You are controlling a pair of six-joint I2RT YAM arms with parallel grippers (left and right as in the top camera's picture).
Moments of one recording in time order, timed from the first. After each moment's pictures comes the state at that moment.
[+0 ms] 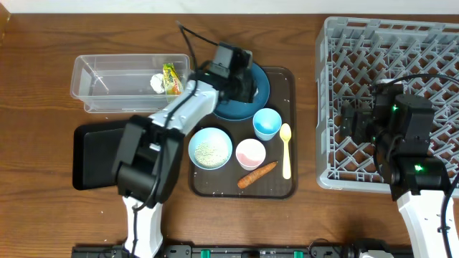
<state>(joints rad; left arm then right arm) -0.43 2.09 1.47 -0.35 0.23 -0.19 -0.01 1.05 0.87 -0.52 -0.03 0.01</state>
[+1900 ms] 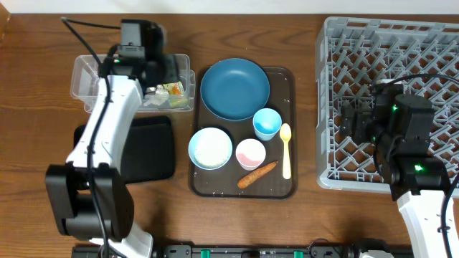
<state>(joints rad) -0.08 1.76 1.47 -0.67 0.16 -0.17 -0.01 1.05 0.87 -0.52 -0.03 0.01</state>
